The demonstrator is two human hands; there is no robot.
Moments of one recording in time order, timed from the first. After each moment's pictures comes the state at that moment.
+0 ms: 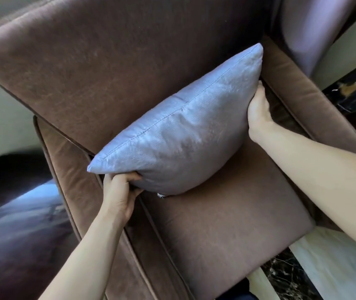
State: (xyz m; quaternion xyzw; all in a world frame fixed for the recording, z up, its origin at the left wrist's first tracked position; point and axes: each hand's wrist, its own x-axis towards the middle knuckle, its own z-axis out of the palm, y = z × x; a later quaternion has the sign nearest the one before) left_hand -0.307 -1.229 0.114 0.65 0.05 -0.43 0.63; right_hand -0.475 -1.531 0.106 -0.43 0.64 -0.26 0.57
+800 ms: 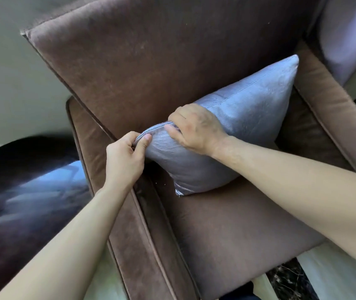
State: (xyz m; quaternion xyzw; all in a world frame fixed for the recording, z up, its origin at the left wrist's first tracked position) left_hand -0.250 -1.223 0.138 0.86 -0.29 -0.16 0.38; right_hand -0.351 -1.407 0.101 -0.96 0.12 -0.22 0.09
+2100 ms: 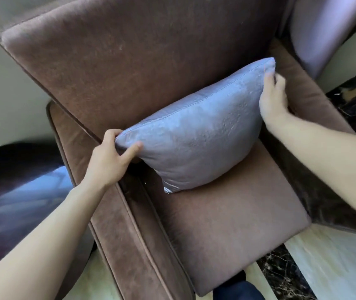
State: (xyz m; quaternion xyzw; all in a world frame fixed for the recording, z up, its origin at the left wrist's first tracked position) left_hand -0.238 -1.219 0.143 0.87 -0.28 -0.28 0.30; right_hand -0.472 -1.531 0.136 -0.60 0.65 -0.23 0.41
